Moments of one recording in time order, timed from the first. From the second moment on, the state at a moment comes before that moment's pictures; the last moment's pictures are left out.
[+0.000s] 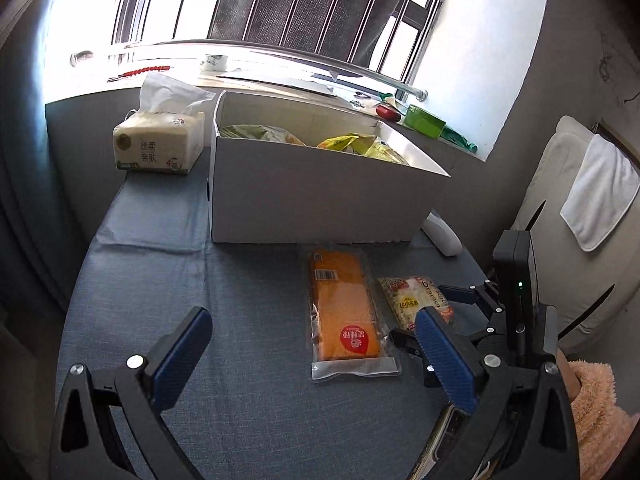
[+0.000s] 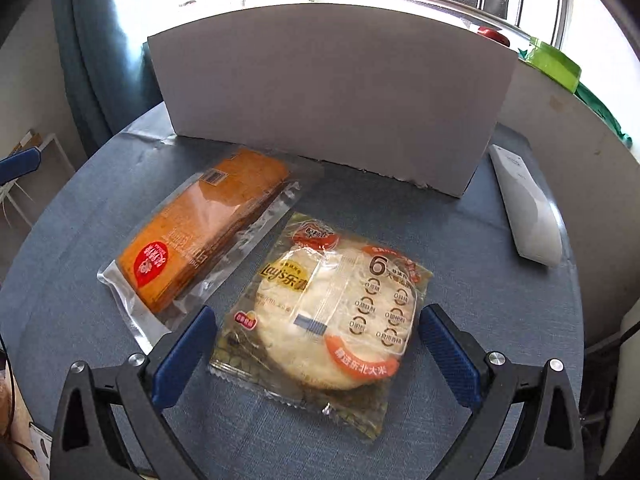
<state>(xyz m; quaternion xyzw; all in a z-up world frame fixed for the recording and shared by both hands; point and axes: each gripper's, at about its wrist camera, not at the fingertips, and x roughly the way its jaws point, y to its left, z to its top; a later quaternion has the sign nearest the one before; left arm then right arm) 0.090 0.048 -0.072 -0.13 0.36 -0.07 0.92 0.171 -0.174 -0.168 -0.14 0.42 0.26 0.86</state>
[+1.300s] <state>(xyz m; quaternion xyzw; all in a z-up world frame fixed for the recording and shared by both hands) 0.122 0.003 -0.090 -0.01 0.40 -0.14 0.91 0.124 -0.279 -0.124 0.05 0.40 0.28 0.87</state>
